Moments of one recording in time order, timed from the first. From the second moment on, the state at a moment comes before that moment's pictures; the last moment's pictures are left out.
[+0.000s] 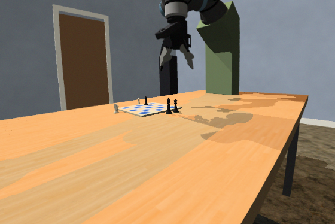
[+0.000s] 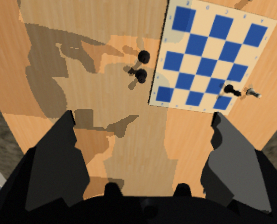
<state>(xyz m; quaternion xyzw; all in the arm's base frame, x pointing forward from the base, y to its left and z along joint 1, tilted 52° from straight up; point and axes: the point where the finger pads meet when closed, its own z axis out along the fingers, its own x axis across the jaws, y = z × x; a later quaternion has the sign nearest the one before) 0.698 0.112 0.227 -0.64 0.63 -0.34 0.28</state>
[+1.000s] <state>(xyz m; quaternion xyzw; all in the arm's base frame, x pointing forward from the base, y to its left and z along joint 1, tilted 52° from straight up) 0.707 0.121 0.224 -0.79 0.42 -0.41 0.17</state>
